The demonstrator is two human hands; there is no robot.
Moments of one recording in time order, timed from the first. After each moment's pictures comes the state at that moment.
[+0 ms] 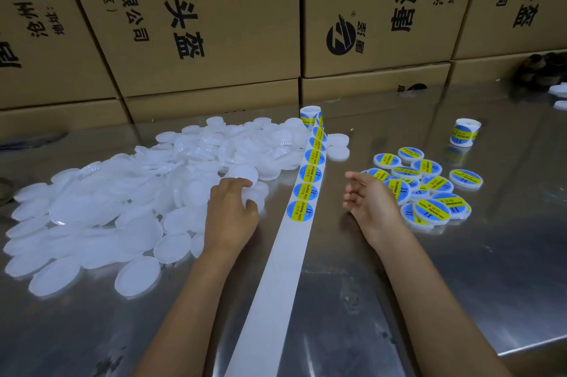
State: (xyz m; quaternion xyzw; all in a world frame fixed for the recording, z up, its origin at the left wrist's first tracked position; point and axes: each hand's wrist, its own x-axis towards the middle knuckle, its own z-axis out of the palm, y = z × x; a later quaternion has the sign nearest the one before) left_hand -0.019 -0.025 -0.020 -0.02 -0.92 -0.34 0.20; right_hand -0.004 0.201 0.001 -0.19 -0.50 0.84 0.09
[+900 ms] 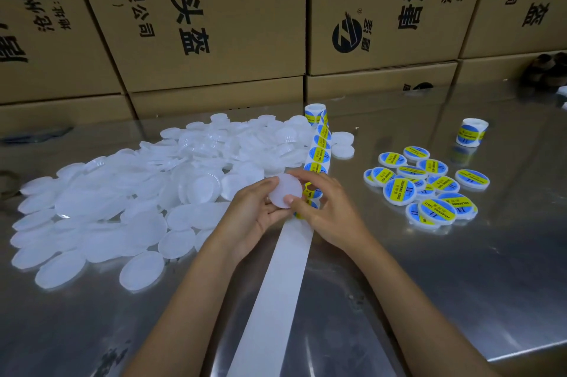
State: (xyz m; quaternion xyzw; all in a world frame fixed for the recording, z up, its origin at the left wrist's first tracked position) left_hand -0.005 -0.007 0.005 -0.02 -0.52 -0.84 -0.15; right_hand 0.011 0.152 -0.010 0.14 -0.83 0.51 0.19
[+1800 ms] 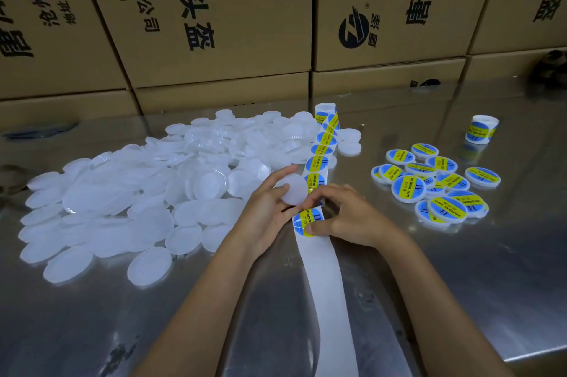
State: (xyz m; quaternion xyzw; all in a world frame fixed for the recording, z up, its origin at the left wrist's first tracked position) left_hand -0.013 0.001 -0.011 -0.04 -0.53 -0.84 -0.14; right_hand 0.011 0.175 -0.006 0.14 -0.90 0.41 0.03
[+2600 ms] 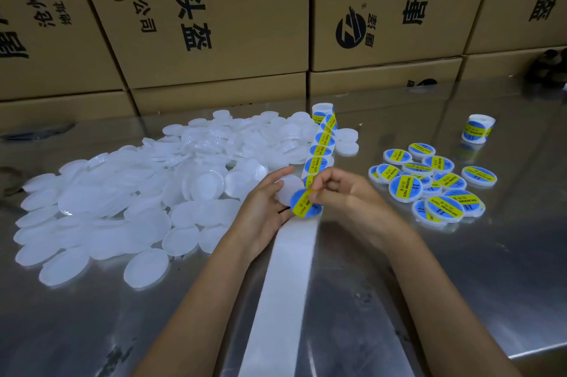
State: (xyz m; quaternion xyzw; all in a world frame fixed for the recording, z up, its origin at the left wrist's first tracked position) left_hand -0.016 0.001 -0.011 -0.02 -0.55 -0.82 -0.13; right_hand 0.014 0.176 0.006 0.13 -0.69 0.71 -0.01
